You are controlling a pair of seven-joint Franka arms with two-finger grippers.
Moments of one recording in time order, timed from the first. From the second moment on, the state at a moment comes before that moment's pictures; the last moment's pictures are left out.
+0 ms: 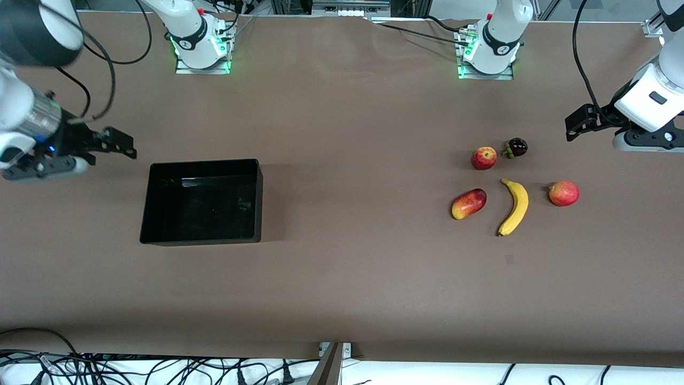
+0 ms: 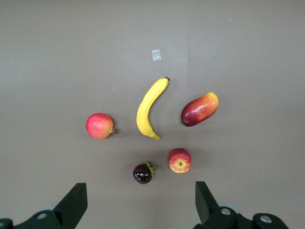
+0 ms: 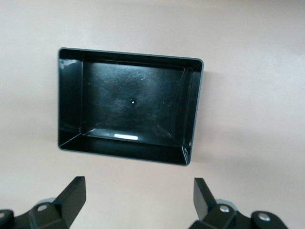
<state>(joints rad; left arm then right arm) -0.06 -0.01 0.00 -1.65 0.06 1.61 -0.04 0.11 0.05 -0.07 -1.68 0.07 1.71 -0.12</state>
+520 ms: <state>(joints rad) -0.06 -0.01 0.00 -1.65 0.06 1.61 -0.04 0.11 0.03 -0.07 -1.67 0.04 1.70 -0.12</state>
